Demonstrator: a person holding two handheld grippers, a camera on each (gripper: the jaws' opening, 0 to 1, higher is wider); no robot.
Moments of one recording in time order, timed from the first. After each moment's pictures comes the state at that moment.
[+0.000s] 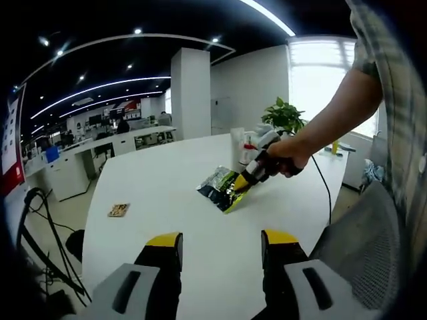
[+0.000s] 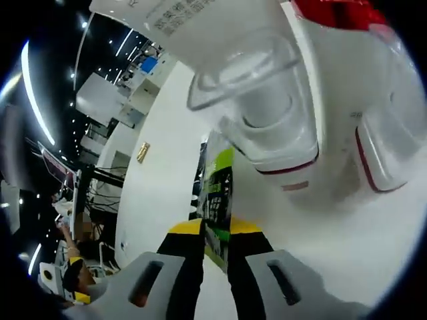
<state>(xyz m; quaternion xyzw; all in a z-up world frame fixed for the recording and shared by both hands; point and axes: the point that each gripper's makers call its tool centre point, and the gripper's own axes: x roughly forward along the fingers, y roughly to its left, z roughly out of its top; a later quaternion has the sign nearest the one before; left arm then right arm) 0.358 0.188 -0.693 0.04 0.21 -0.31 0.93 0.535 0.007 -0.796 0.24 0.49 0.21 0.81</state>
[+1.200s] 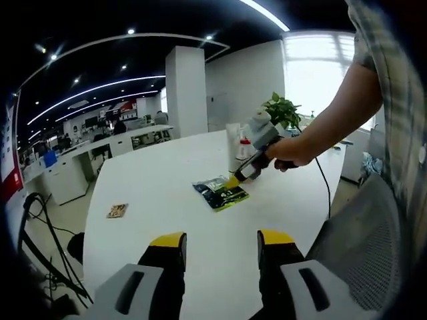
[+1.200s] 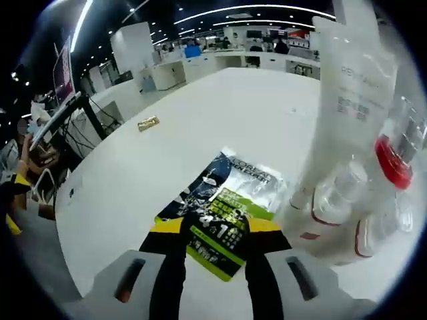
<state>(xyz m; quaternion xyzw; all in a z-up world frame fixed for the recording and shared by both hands) 0.356 0.186 -0.697 0.06 0.22 -0.31 0.92 0.552 0.025 -0.789 -0.07 0.38 0.27 0.88</state>
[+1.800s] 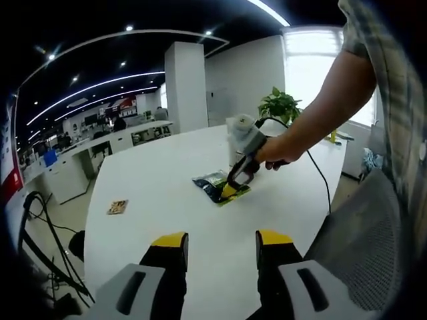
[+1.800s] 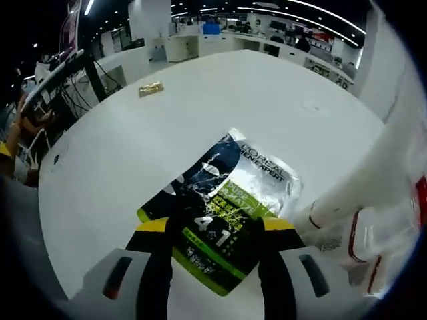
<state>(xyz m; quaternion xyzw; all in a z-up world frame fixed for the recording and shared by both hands) 0.355 0.188 -0.704 0.07 0.24 -0.31 0.92 0.555 0.025 -0.818 -0.16 0.41 0.31 0.84</state>
